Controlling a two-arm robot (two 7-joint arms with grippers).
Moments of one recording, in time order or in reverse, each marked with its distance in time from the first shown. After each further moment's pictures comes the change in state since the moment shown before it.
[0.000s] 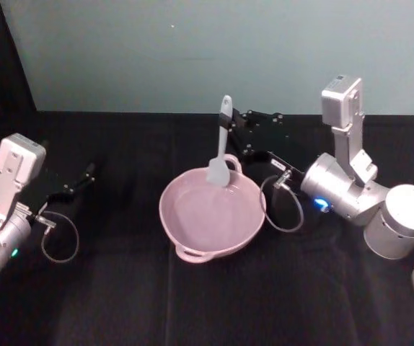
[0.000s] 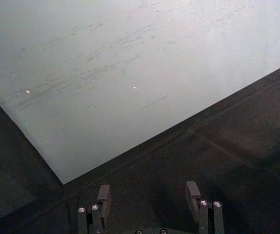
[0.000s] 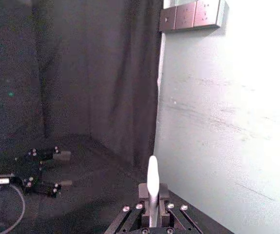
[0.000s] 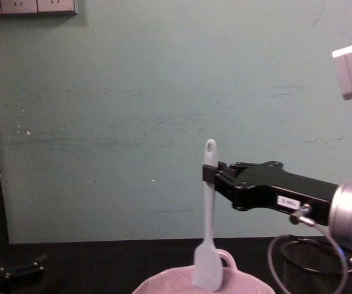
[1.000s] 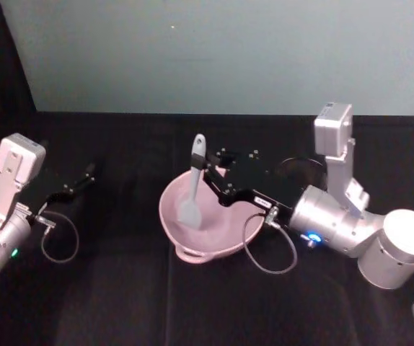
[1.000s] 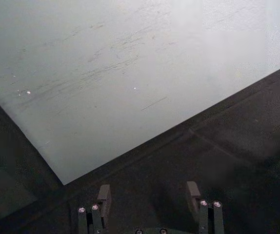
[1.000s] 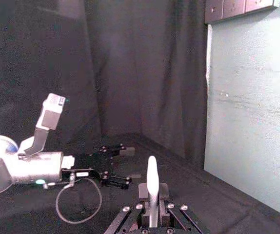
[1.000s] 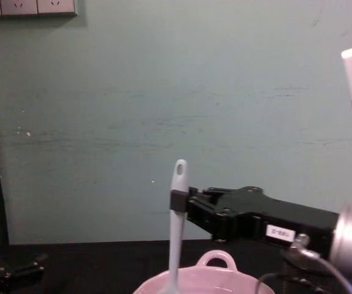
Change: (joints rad) left arm 0.000 0.000 0.000 0.000 0.000 0.000 0.000; right arm -0.096 0.040 -0.039 -0.142 0.105 0.081 0.108
